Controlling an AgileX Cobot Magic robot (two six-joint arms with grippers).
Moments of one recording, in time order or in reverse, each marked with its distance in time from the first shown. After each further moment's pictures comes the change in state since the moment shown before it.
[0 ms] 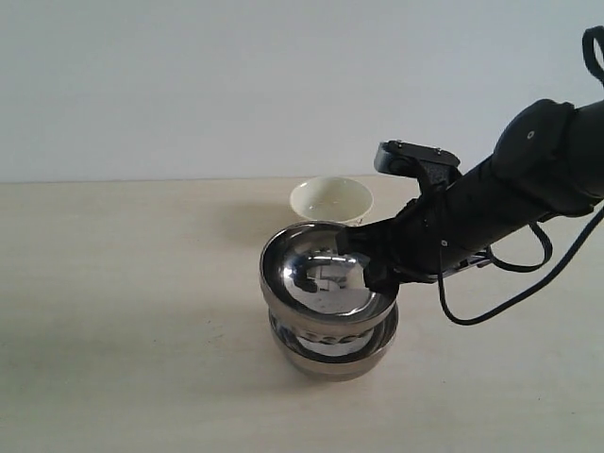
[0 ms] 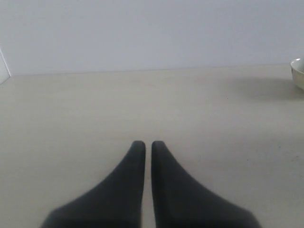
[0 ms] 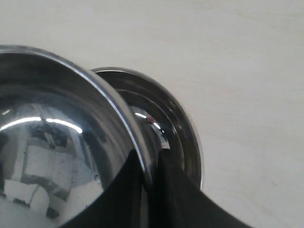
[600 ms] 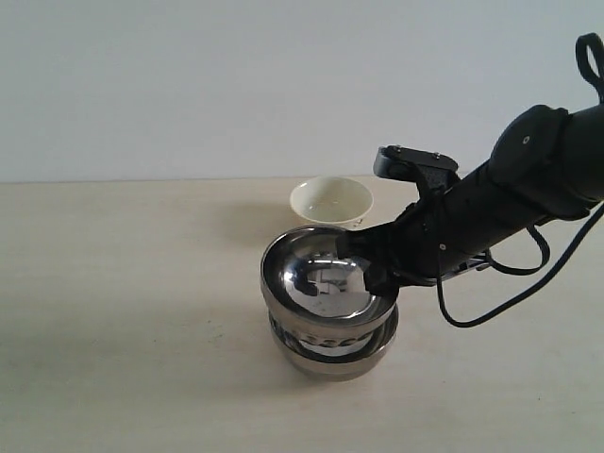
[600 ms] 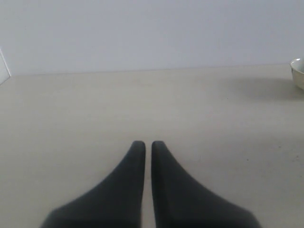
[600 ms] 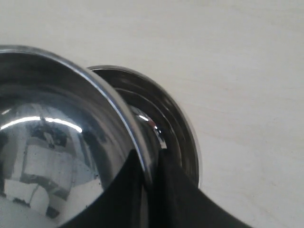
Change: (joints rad) left arm 0.000 0.000 0.000 0.000 0.000 0.000; right arm 0.000 0.012 0.000 -0.002 -0.006 0.000
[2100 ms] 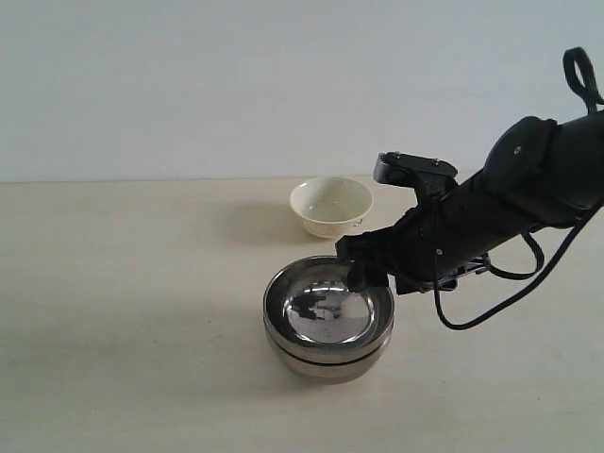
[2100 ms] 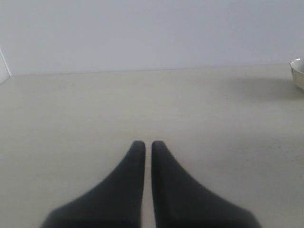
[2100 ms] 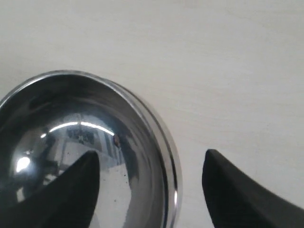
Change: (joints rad) left arm 0.000 0.000 0.000 0.000 0.000 0.000; right arm 0.000 0.032 0.000 0.004 -0.042 0.000
